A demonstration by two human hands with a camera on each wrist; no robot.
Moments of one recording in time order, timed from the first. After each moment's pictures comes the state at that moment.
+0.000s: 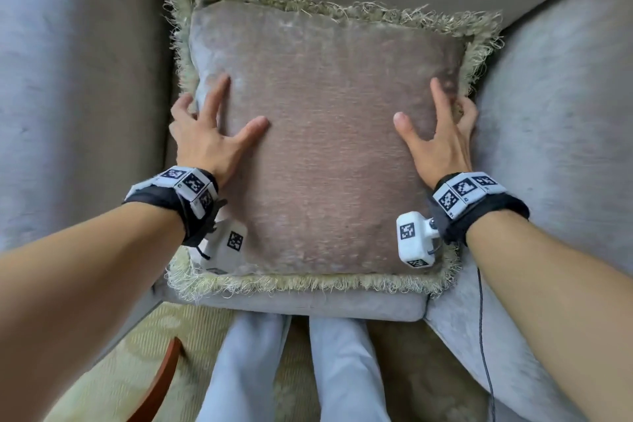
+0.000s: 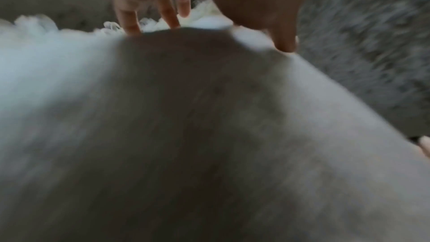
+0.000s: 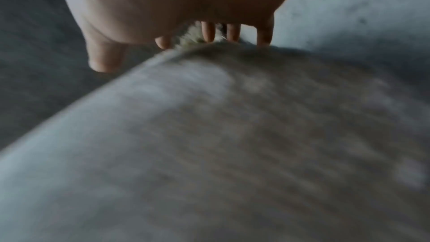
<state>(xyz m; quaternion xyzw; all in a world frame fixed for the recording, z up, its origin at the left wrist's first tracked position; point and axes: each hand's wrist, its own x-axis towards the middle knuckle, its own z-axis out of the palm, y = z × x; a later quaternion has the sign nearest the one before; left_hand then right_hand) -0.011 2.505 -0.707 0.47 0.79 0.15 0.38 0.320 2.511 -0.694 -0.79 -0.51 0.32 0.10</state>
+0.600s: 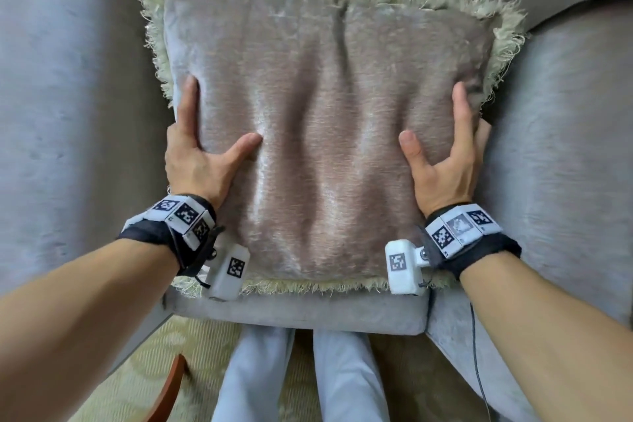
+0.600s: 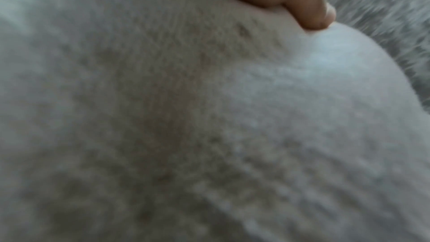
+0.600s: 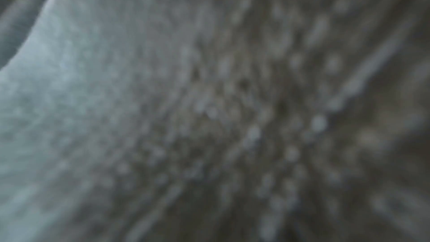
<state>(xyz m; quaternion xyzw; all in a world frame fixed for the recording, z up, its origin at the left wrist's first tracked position) -0.018 2.498 -0.659 0.43 0.76 0.34 0.36 0.298 2.498 -0.645 -0.71 -0.56 0.22 0.36</state>
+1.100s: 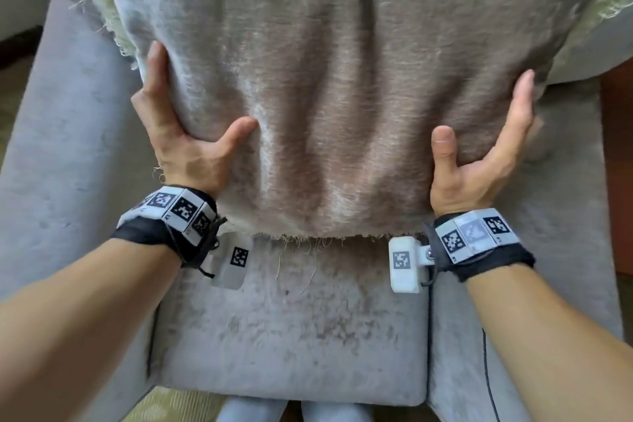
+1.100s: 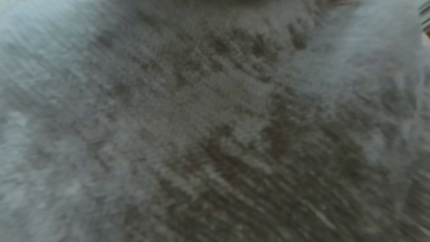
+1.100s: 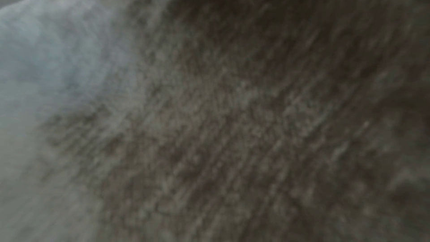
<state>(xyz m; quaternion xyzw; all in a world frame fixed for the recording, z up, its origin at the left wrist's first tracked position) -0.006 2.594 -0.609 0.53 0.61 0.55 0.23 0.310 2.575 -0.588 -0.62 -0.59 0.04 0.51</state>
